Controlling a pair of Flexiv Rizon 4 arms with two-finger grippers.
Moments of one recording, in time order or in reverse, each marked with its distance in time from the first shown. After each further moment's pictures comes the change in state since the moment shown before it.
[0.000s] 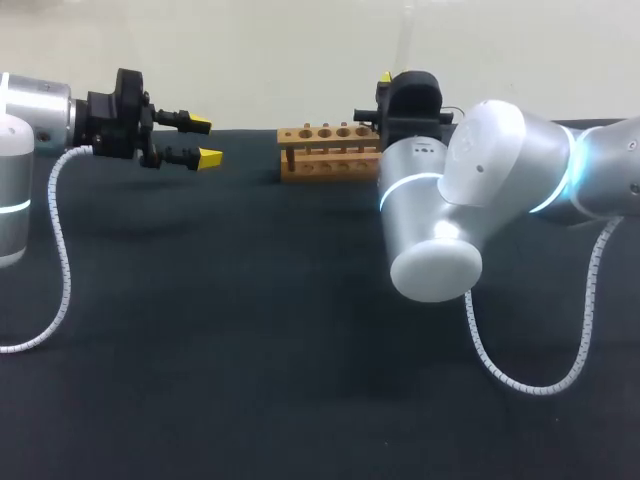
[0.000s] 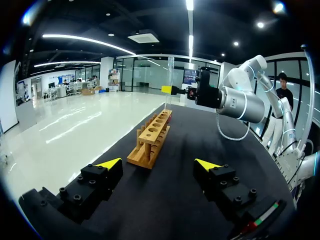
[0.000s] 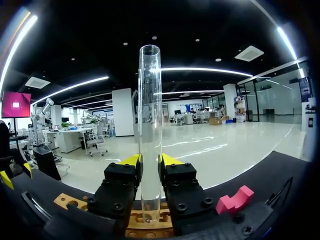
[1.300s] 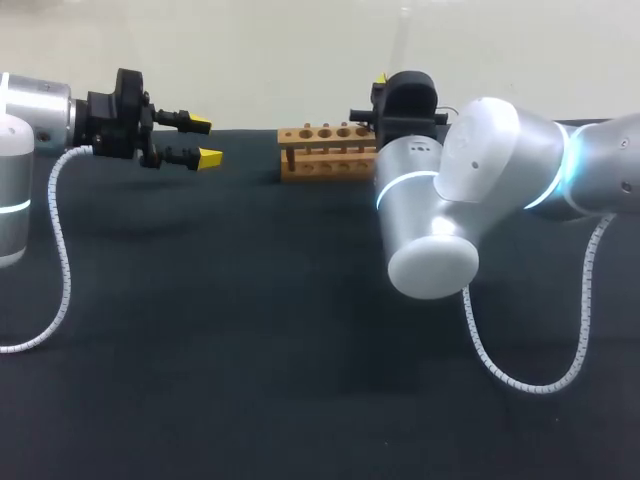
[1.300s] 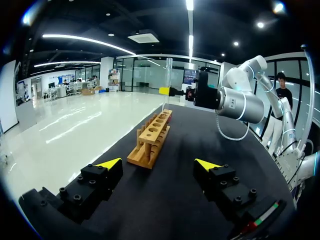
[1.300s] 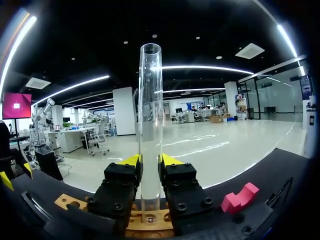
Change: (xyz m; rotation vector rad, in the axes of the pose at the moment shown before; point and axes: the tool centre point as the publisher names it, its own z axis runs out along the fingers) left arm 0.000 0.000 0.000 0.000 0.000 0.000; right arm 0.006 0.007 0.006 -0.012 0.012 0.013
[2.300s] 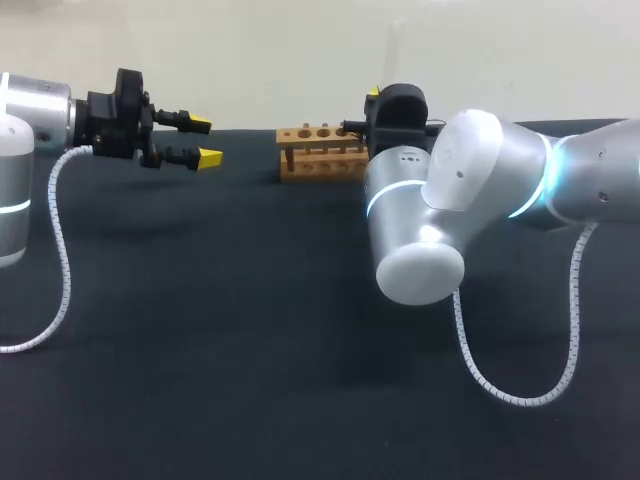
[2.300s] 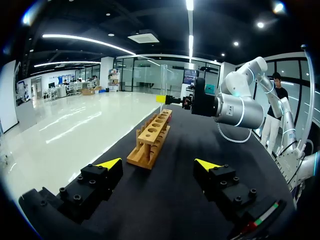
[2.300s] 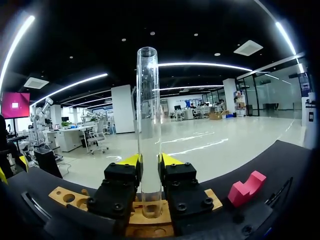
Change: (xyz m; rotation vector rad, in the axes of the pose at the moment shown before) left arm 0.000 0.000 0.000 0.000 0.000 0.000; right arm 0.028 0.005 0.006 0.014 0.021 0.015
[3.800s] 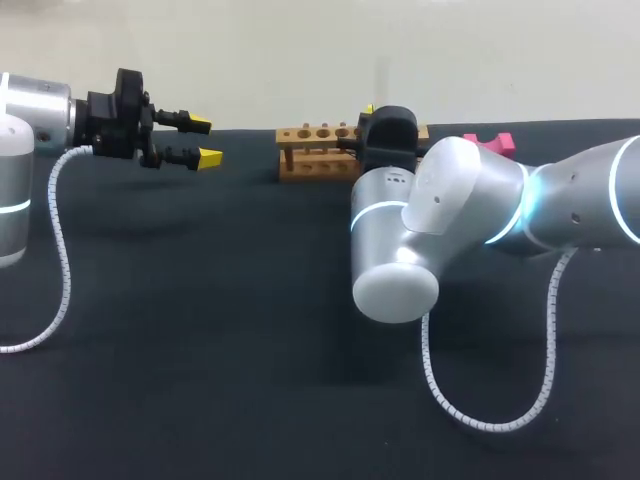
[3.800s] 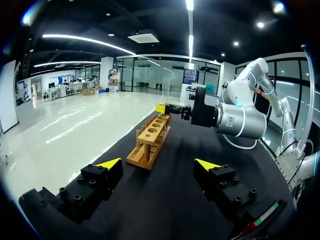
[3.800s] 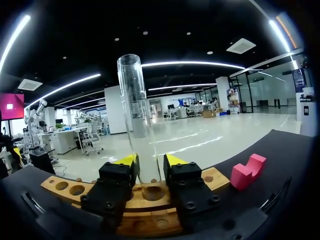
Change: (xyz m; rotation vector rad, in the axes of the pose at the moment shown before) left arm 0.000 0.000 0.000 0.000 0.000 0.000; right arm 0.029 -0.001 -0.004 0.063 -0.003 0.029
